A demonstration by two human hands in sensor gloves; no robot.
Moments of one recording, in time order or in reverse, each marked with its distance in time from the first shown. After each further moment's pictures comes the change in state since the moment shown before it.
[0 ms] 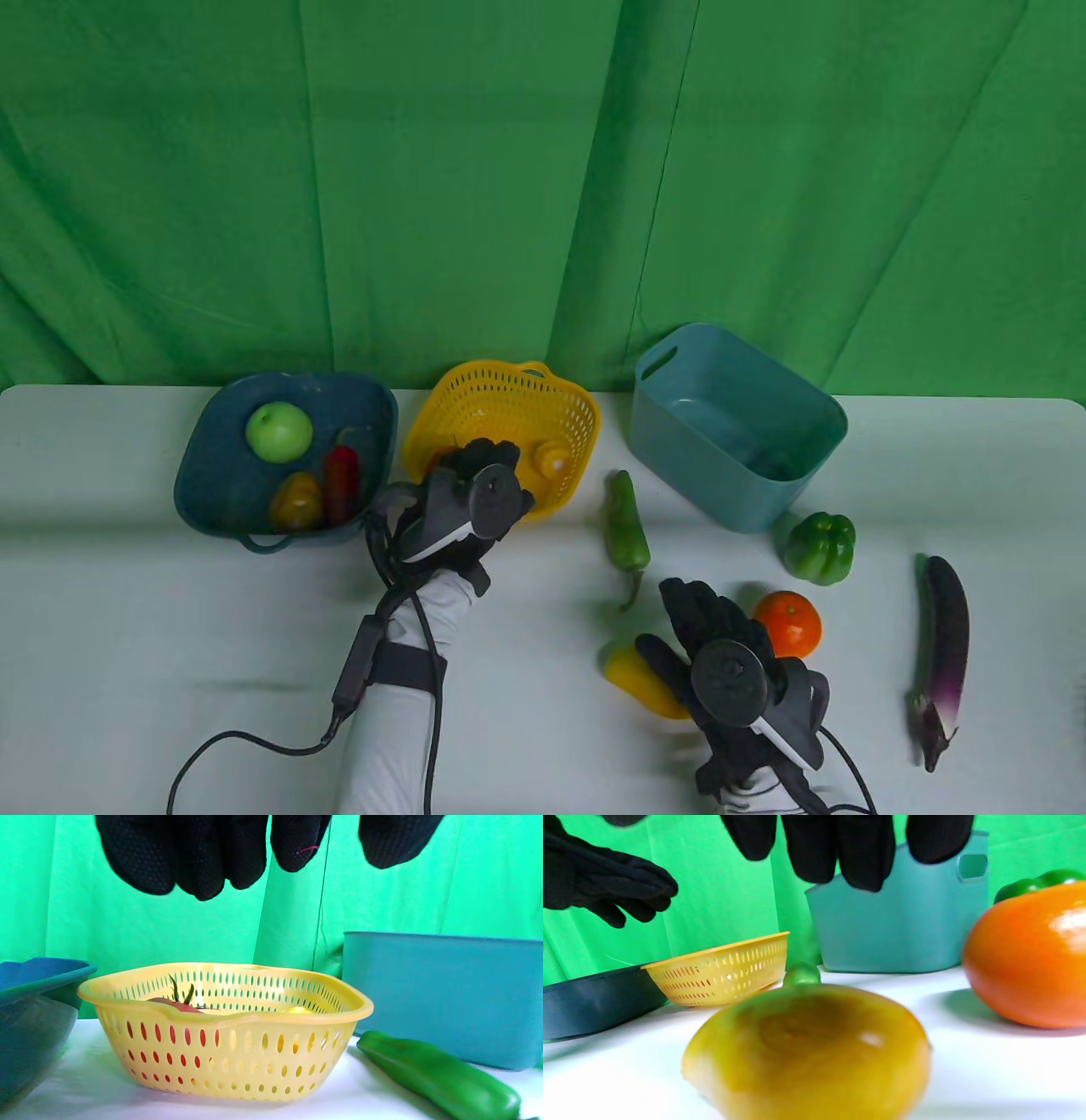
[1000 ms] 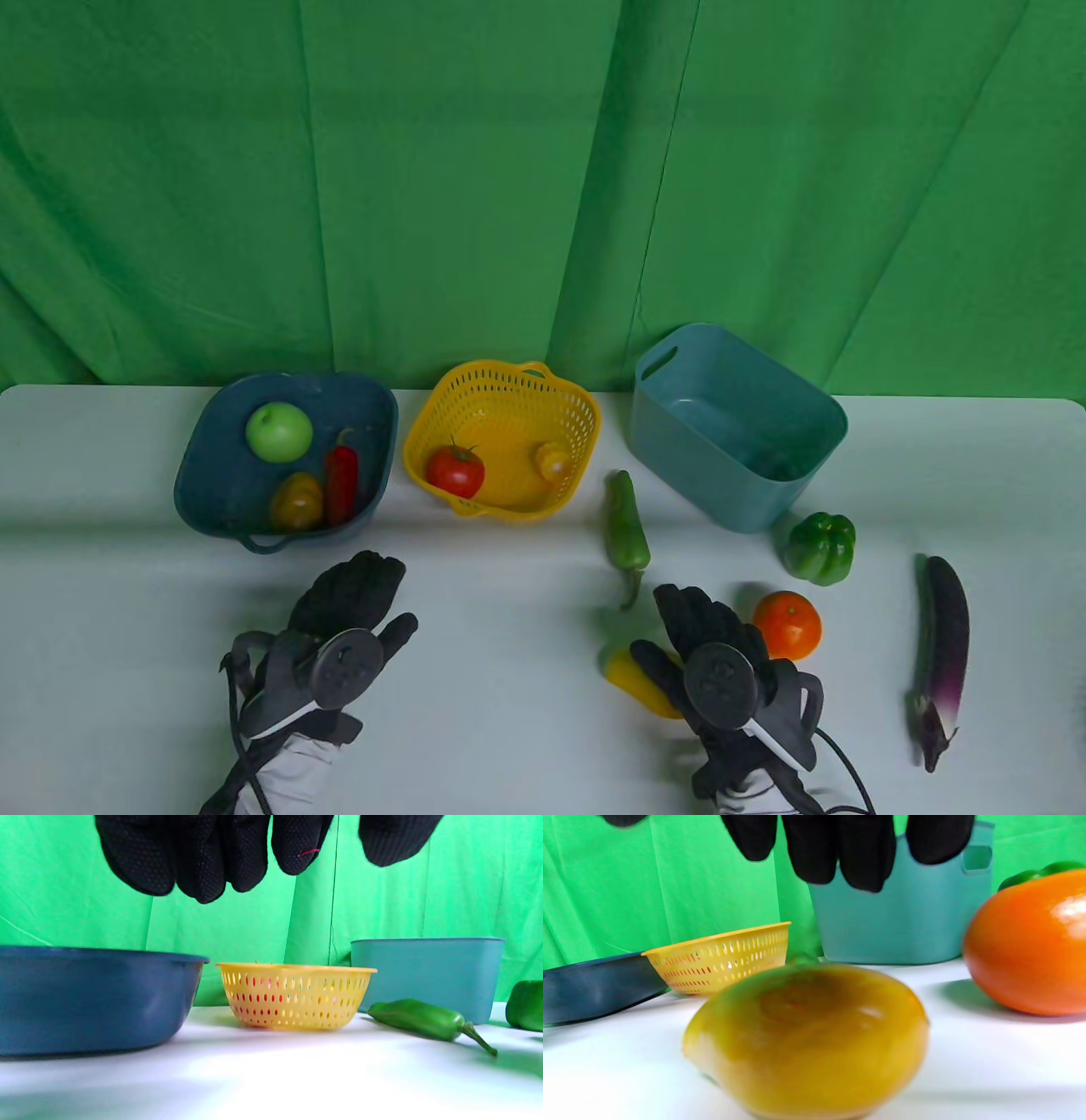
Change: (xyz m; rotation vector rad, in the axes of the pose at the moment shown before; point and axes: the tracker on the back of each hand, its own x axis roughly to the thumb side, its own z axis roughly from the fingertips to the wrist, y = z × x) left_hand -0.075 -0.031 0.157 0.101 -0.014 -0.028; right_hand 0.005 0.007 0.001 0.025 -0.005 0.030
